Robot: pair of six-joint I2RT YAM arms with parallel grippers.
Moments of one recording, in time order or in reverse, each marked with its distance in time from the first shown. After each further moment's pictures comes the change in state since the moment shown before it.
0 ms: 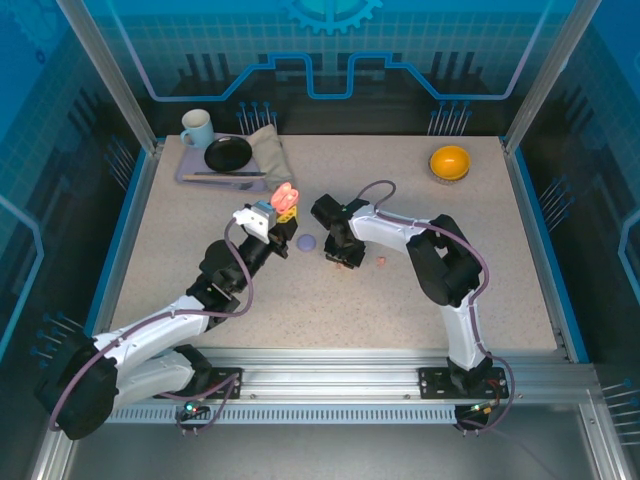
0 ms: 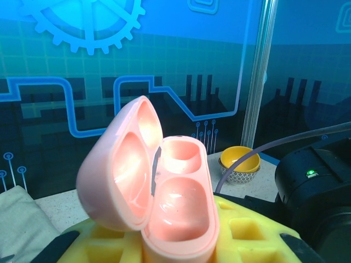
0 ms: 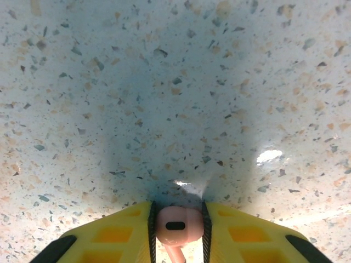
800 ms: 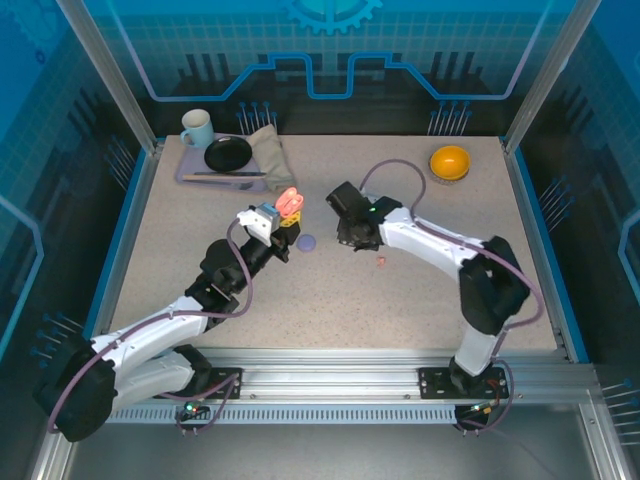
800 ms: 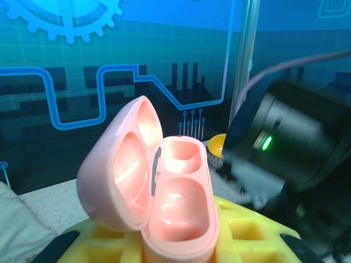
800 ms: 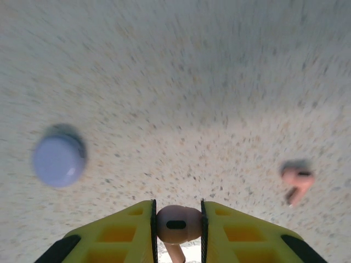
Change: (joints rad) left arm 0.001 -0.013 0.004 -0.060 0.073 0.001; right arm -0.006 -0.363 -0.148 0.117 0.217 -0.240
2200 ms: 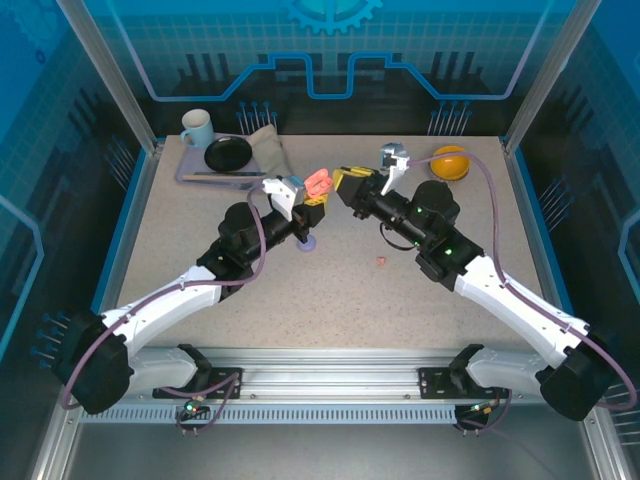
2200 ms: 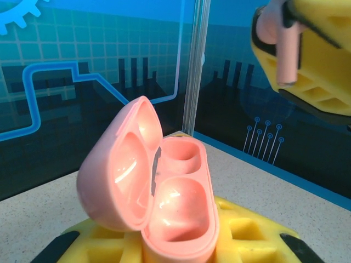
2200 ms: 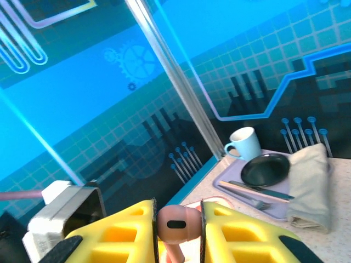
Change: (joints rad) left arm 0.000 0.178 0.310 -0.200 0.182 -0.053; right arm -0.026 -0.558 -0.359 1.014 -0.432 -0.367
